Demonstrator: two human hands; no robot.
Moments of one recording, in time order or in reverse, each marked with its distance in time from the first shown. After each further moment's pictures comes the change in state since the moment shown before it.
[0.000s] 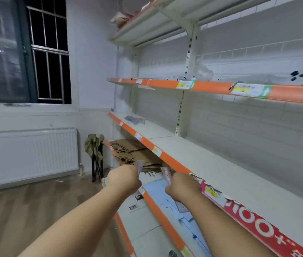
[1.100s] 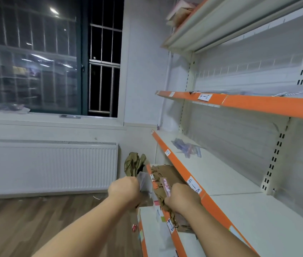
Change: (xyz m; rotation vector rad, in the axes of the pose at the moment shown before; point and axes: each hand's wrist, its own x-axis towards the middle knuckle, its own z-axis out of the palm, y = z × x) left_hand 0.329 -0.168 0.026 -0.041 -0.028 -0.336; right_hand 0.388 -0.192 0.053 0.022 -0.104 -0.313
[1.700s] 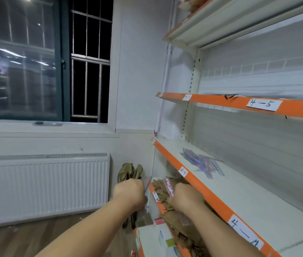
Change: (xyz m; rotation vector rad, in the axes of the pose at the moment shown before) left_hand 0.238 -0.088 0.008 0.050 -0.010 0.157; right_hand 0.211 -0.096 0.016 -0.028 0.089 0.091
